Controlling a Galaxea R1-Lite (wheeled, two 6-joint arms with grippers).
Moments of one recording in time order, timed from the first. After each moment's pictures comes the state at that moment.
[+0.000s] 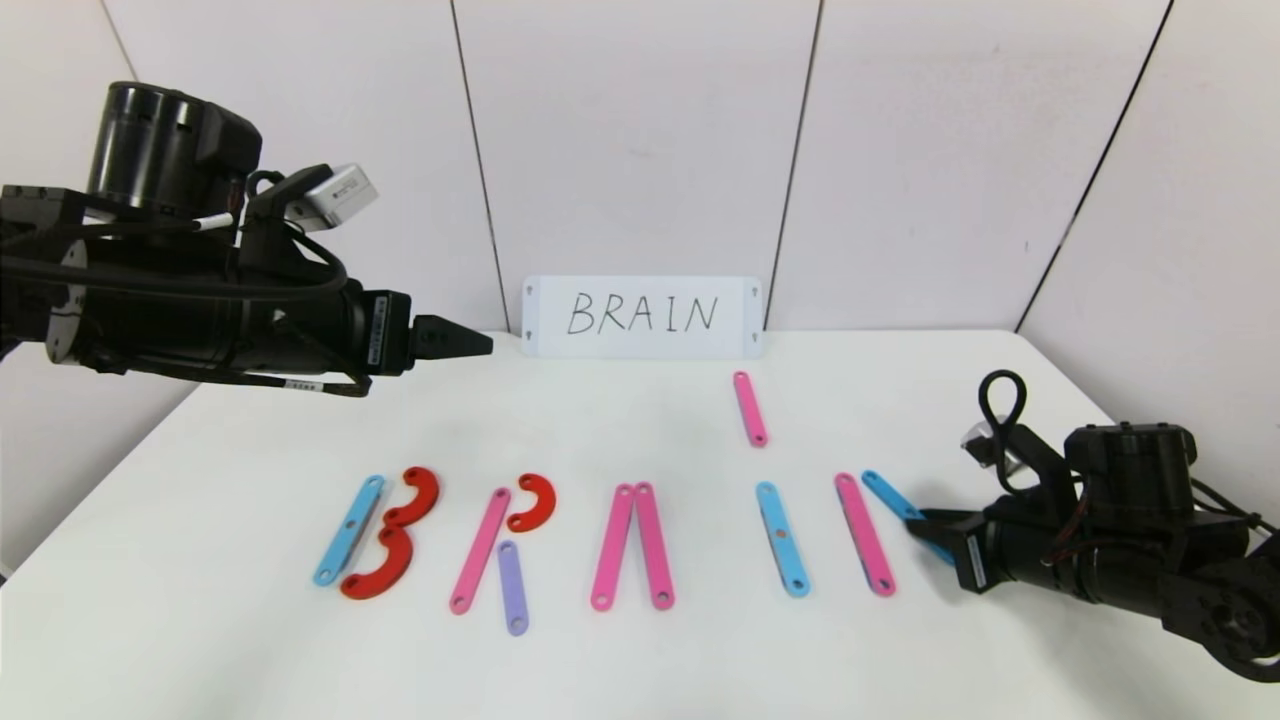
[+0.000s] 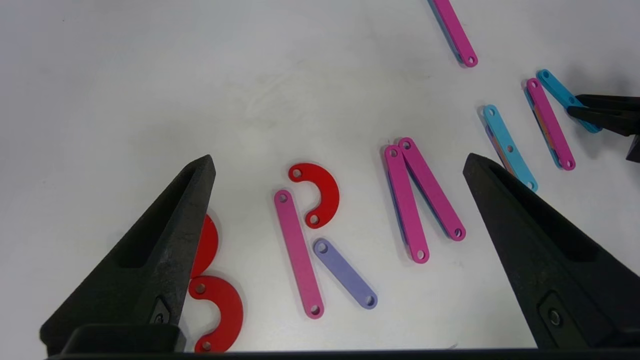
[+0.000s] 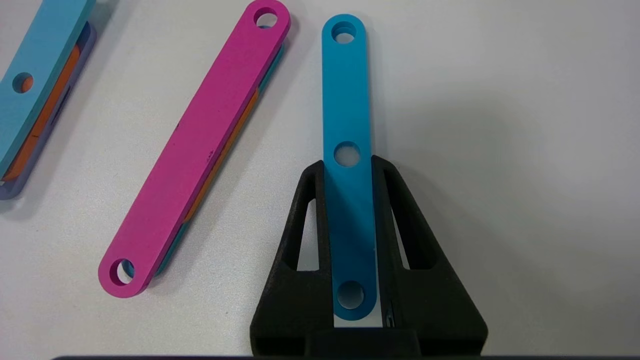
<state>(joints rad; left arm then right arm) -0.27 1.57 -1.25 0.21 -0.26 -0.10 0.07 1.92 -0.43 -0.83 0.33 -0.17</state>
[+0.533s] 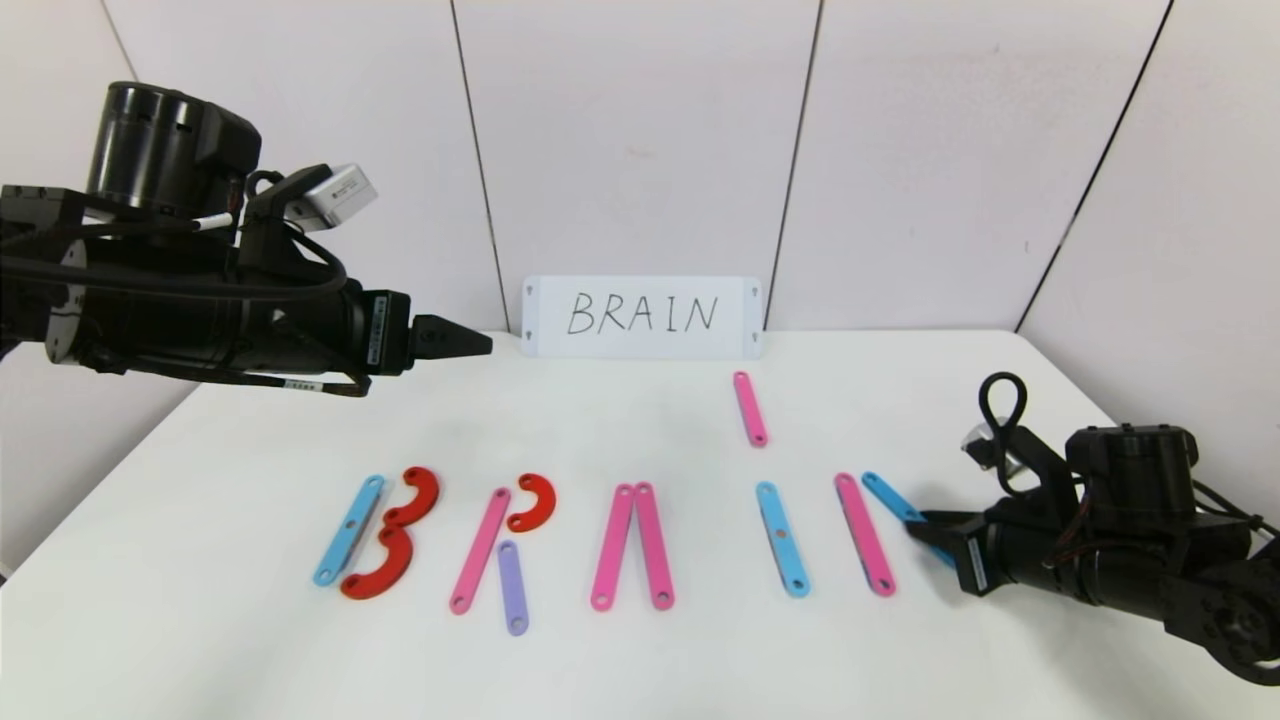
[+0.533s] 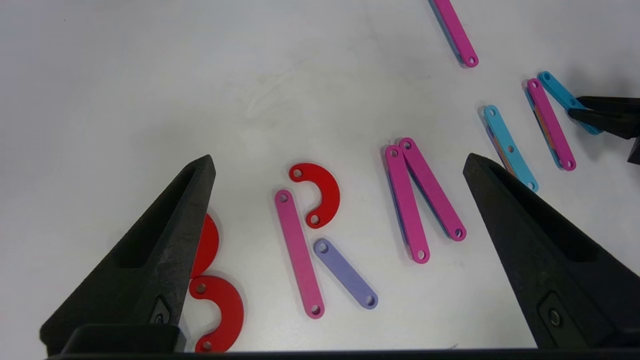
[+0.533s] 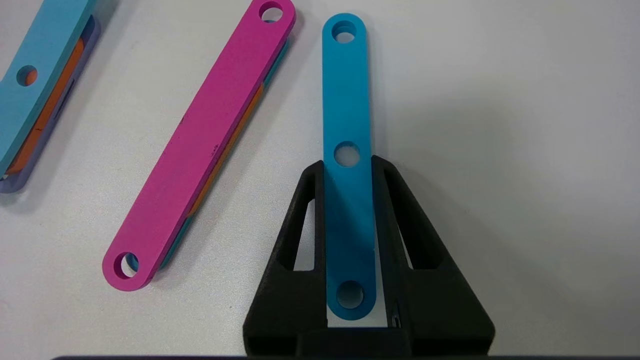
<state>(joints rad) -0.27 1.57 -1.25 0.21 -0.26 -0.10 0.07 1.91 -0.42 -0.83 0.33 -0.17</state>
